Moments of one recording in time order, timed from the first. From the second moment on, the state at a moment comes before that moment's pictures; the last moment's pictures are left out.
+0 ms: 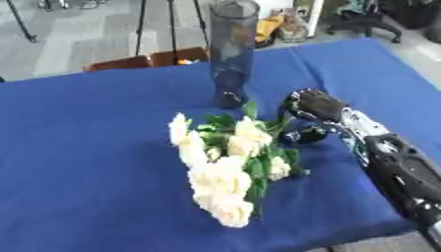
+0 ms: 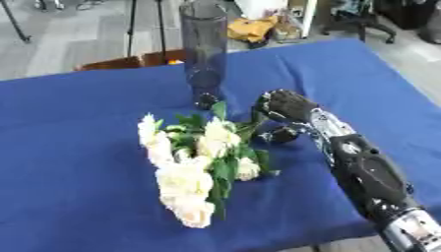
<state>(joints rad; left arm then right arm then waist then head) -0.29 0.29 0.06 -1.81 -0.03 0.08 0.18 -0.62 -0.54 0.09 -0.92 1.20 -0.73 -0.24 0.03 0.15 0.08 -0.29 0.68</state>
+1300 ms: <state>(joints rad) -0.29 0.29 0.06 -1.81 -0.03 0.08 0.18 -0.63 -0.54 0.09 -0.92 1.17 -0.74 -0.11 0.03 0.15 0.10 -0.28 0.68</state>
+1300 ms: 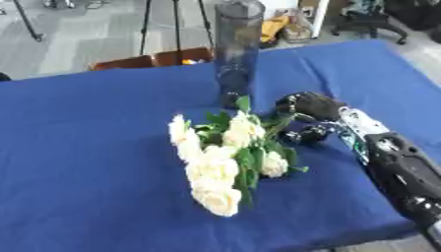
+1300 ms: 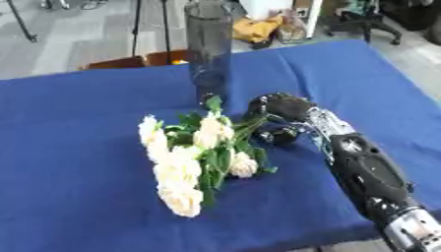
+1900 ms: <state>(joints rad) -0.29 0.29 0.06 -1.81 -0.03 0.08 0.18 -0.63 -0.54 0.09 -0.92 1.17 -0.73 -0.09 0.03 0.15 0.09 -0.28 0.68</state>
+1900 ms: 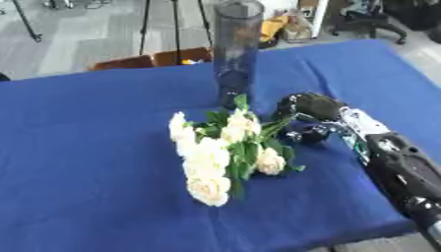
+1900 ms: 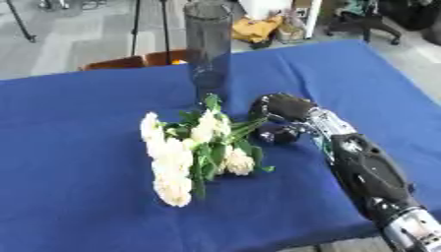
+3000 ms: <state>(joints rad) -0.29 0.29 0.06 -1.81 -0.03 0.08 0.18 -0.61 -0.54 0.09 -0.91 1.11 -0.69 -0.16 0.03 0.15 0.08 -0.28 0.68</state>
